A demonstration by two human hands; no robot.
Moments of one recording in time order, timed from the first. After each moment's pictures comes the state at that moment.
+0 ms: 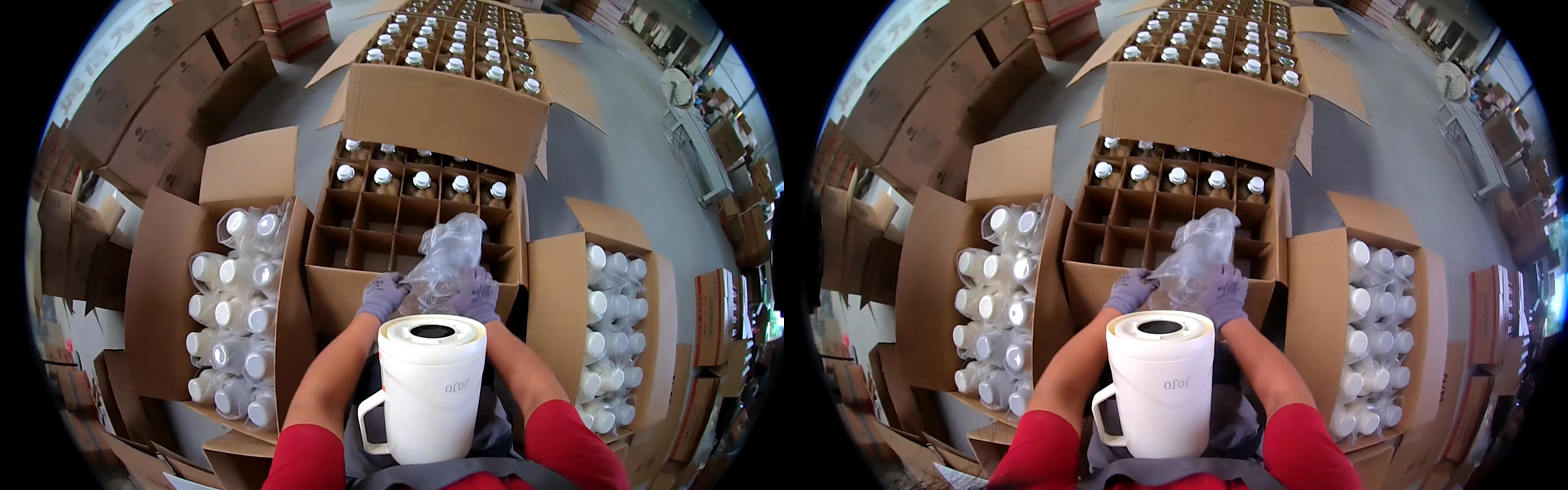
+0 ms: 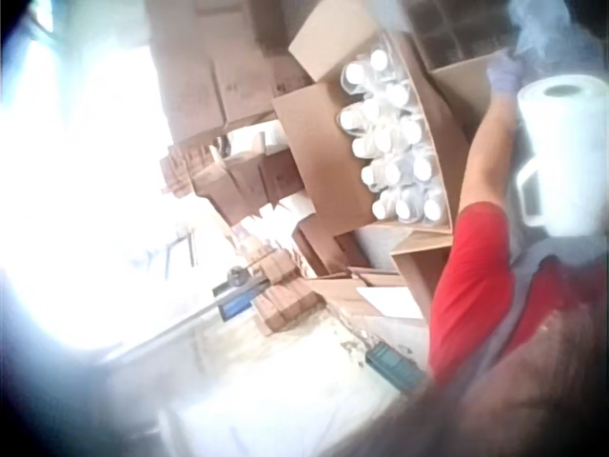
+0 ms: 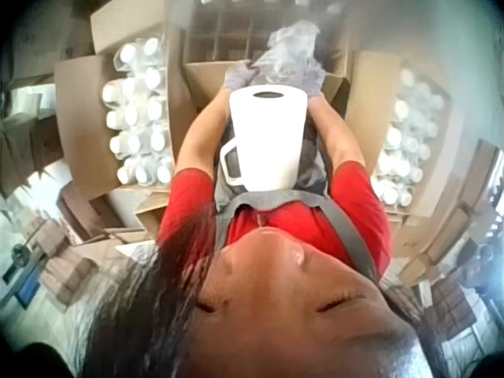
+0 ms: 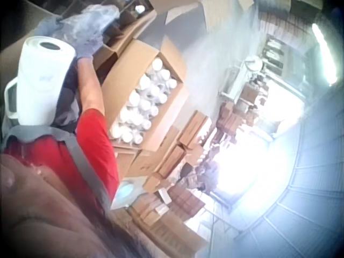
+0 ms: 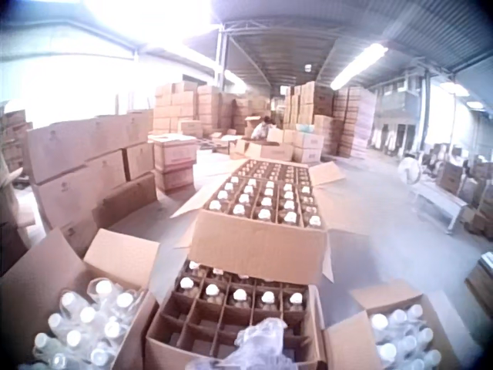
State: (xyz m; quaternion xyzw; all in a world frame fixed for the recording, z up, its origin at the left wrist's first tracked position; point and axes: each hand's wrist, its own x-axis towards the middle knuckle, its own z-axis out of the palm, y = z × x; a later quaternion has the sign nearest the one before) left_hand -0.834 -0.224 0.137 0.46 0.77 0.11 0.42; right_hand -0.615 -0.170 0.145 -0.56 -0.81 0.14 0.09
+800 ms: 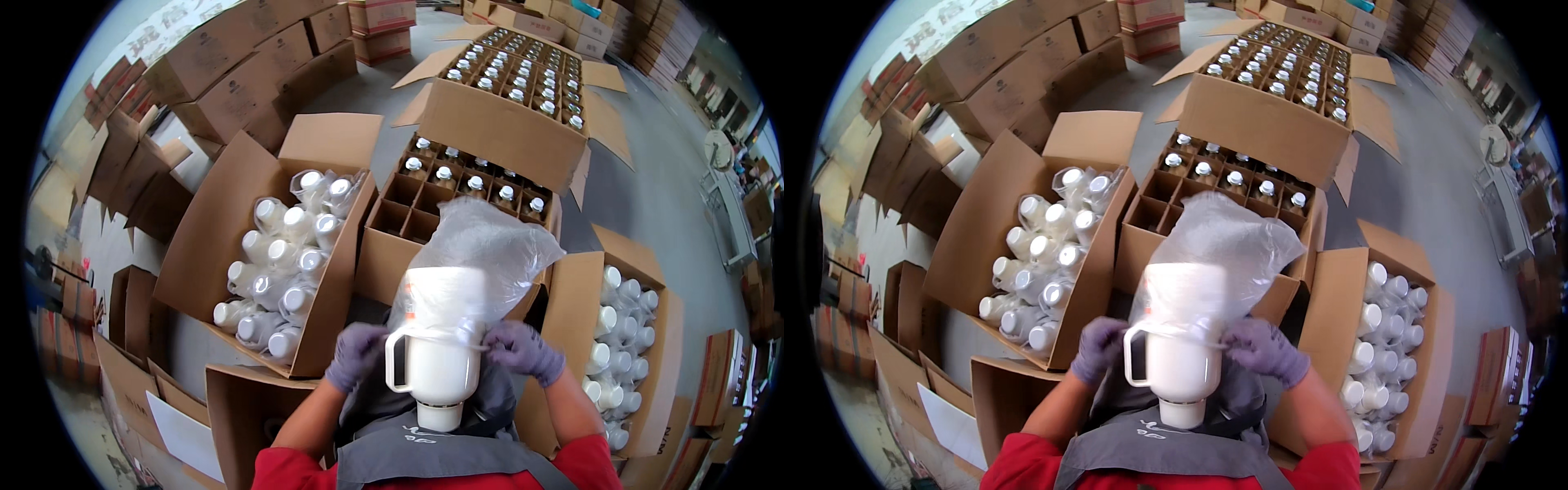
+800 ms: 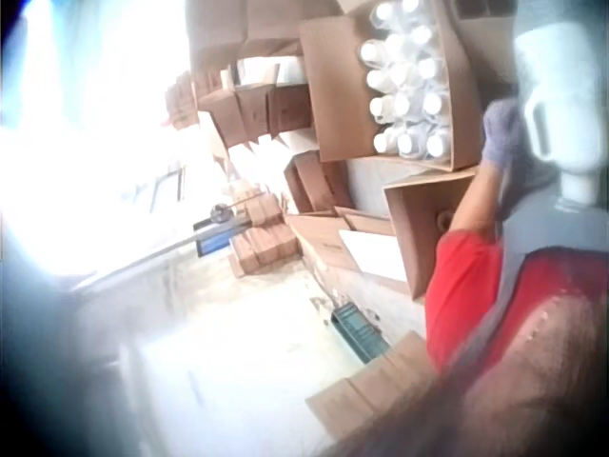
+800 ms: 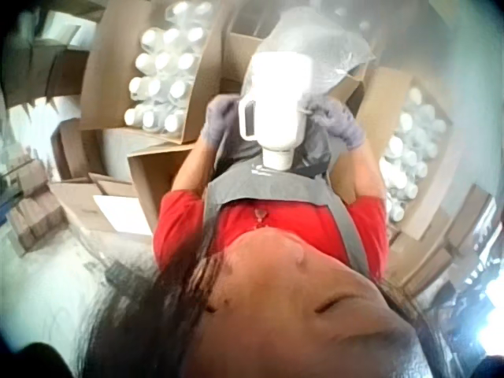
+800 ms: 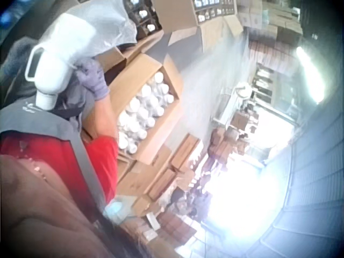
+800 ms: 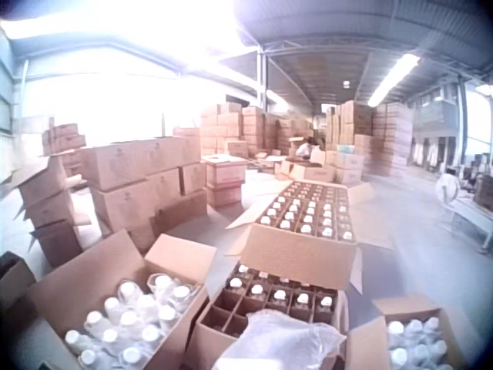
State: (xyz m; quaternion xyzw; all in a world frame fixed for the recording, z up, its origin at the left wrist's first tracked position) left_hand -0.794 -0.517 0.267 0.57 0.65 0.48 0.11; right_hand -0.527 -0.295 0.313 -0.10 -0.87 0.47 0.09
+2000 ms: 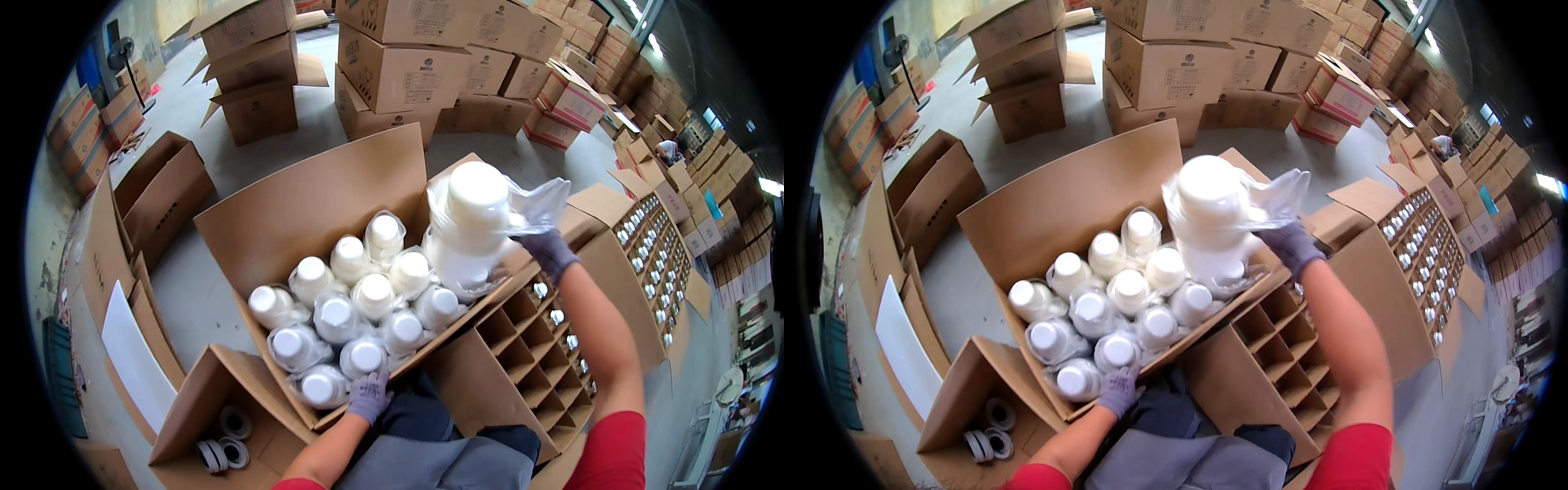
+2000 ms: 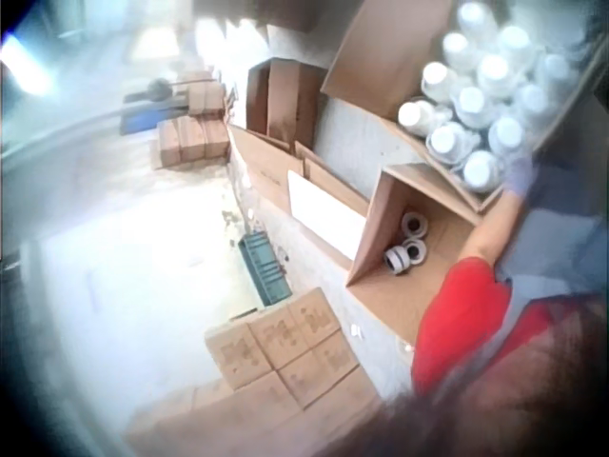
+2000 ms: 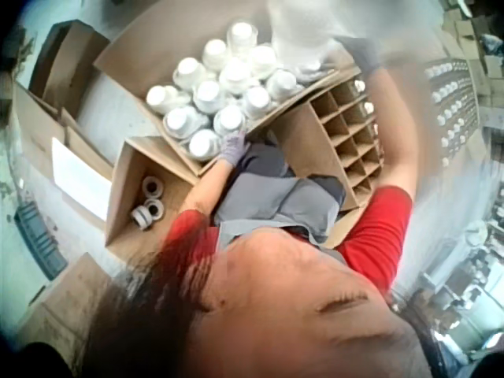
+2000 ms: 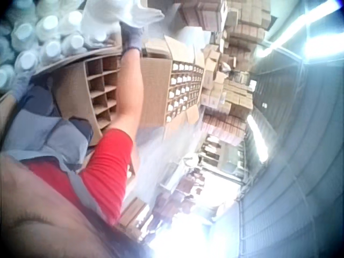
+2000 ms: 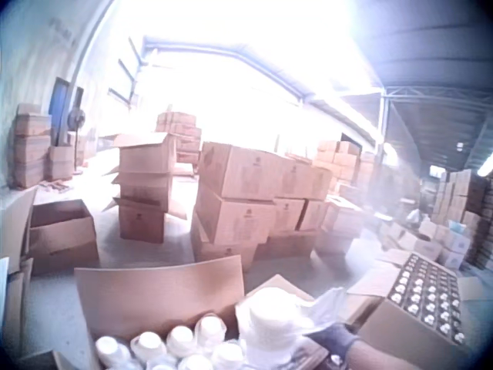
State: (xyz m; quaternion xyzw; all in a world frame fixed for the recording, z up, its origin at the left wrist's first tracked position) left_hand -0.942 -0.561 0.075 0.26 0.94 0.17 0.16; right_hand -1.102 -0.164 0.340 -0.09 -0.93 0.34 0.10
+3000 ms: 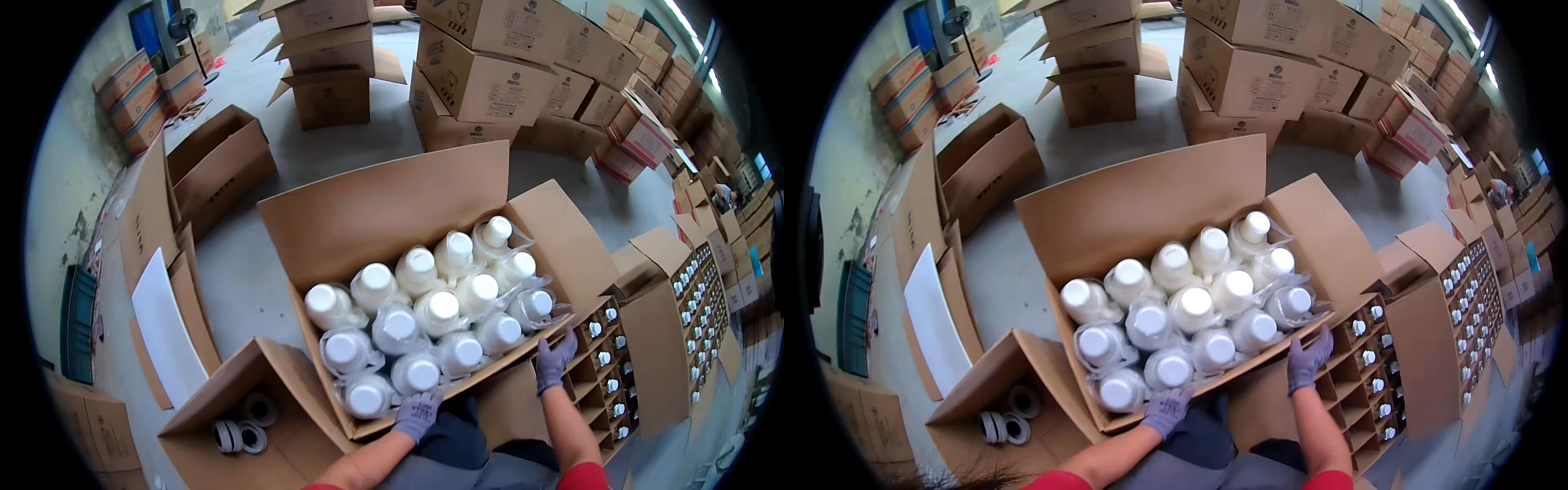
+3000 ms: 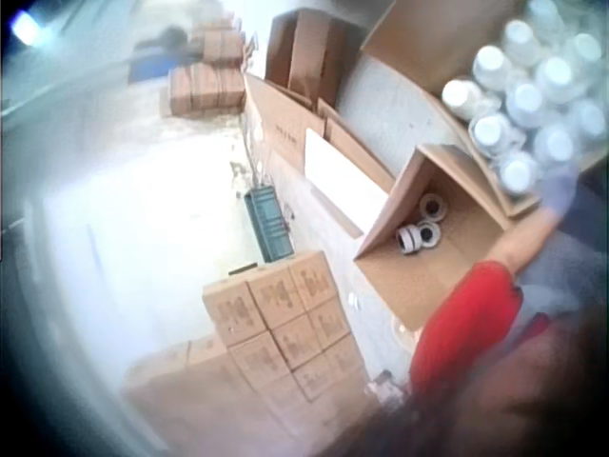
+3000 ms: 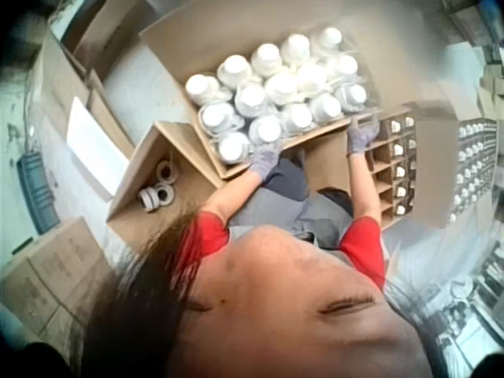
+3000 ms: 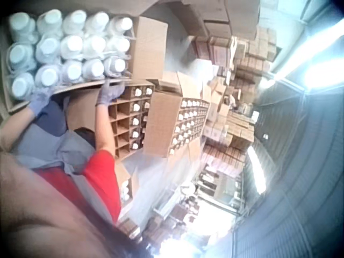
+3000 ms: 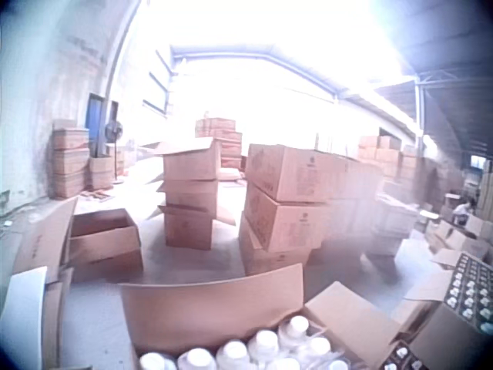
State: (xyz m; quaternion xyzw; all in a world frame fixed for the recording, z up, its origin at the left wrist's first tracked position) left_hand -0.930 -0.560 0.052 0.25 0.95 0.17 0.06; right_hand -0.997 -0.234 0.127 -0.28 -0.89 0.22 0.28
